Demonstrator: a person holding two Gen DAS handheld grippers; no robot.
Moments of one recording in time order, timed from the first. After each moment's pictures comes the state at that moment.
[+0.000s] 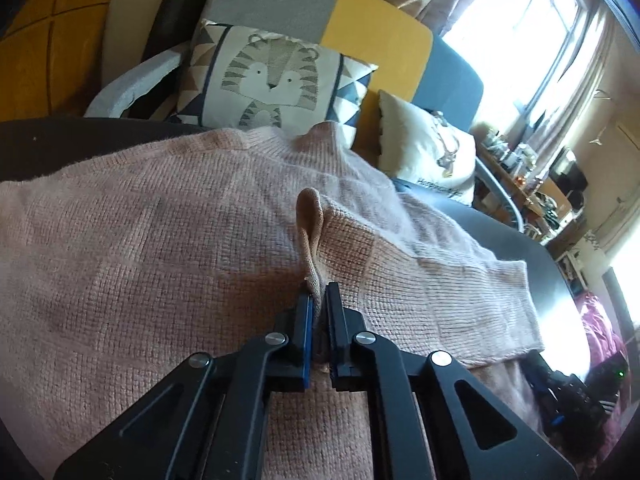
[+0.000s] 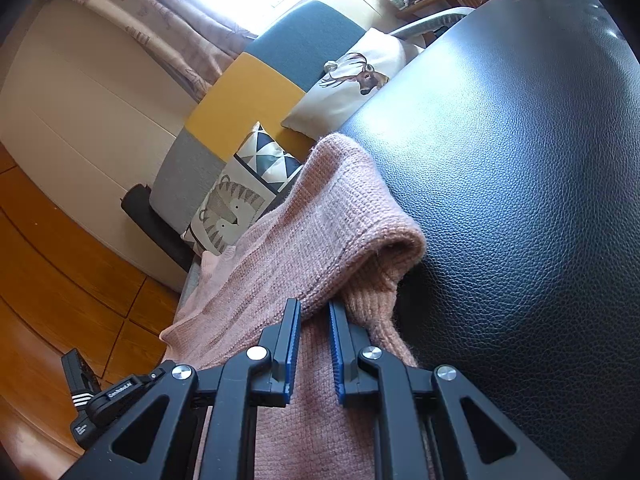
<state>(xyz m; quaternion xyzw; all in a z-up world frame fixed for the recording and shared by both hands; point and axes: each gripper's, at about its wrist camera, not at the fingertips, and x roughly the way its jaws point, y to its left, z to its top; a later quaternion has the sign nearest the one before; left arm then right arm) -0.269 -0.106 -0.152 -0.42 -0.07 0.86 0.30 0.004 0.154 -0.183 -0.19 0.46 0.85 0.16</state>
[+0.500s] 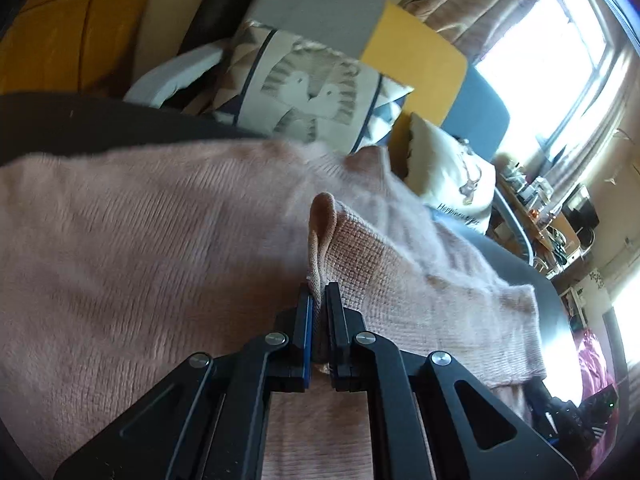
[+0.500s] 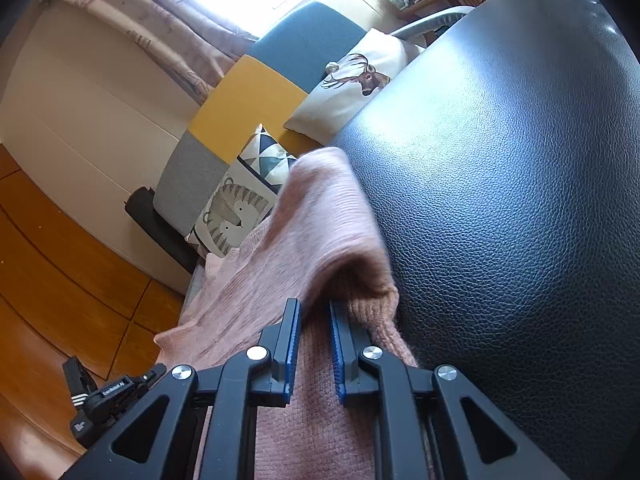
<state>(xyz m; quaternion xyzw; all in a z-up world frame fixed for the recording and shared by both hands) -0.288 -0.142 -0.157 -0.43 -0.12 0.86 0.25 0.009 0.158 -0.184 -0.18 0.46 0.85 0.16</state>
